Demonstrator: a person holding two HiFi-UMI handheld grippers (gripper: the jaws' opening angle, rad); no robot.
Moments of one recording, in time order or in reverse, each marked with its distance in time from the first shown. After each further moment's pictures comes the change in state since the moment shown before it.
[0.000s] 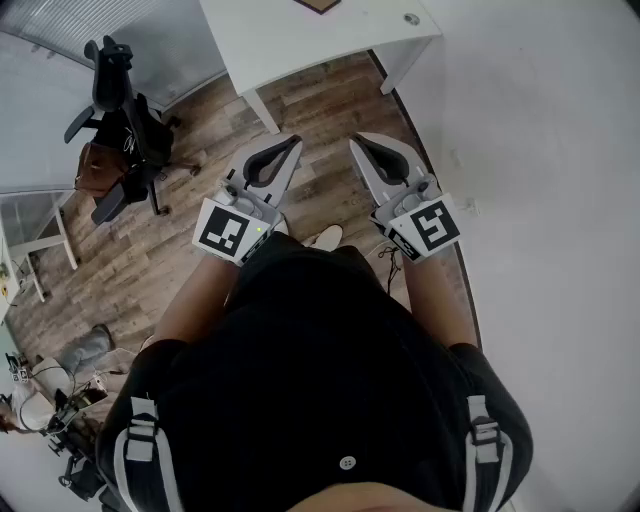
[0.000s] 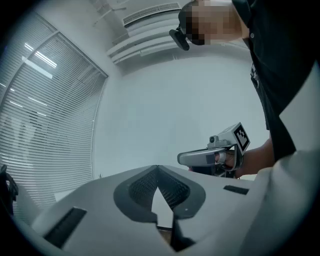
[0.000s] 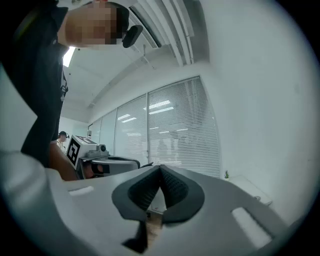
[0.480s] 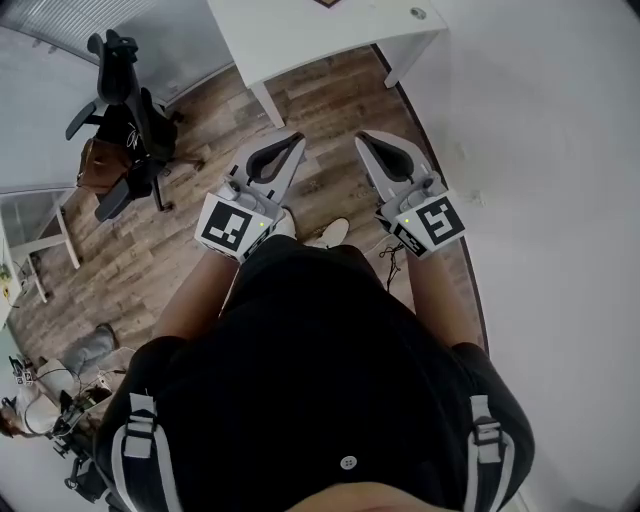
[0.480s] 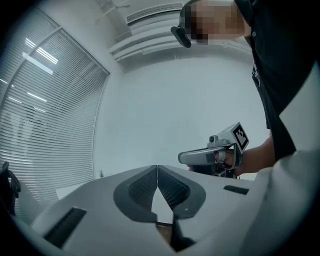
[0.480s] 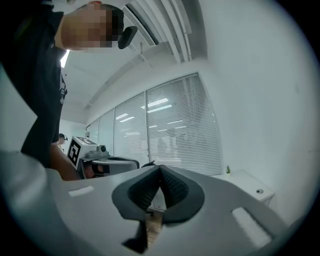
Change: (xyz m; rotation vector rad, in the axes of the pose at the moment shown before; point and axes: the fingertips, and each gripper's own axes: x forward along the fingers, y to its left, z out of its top) left arm -0.028 0.000 -0.022 -0.013 0.027 -0.023; right arm 0.000 0.025 -0.021 0.035 0.008 -0.018
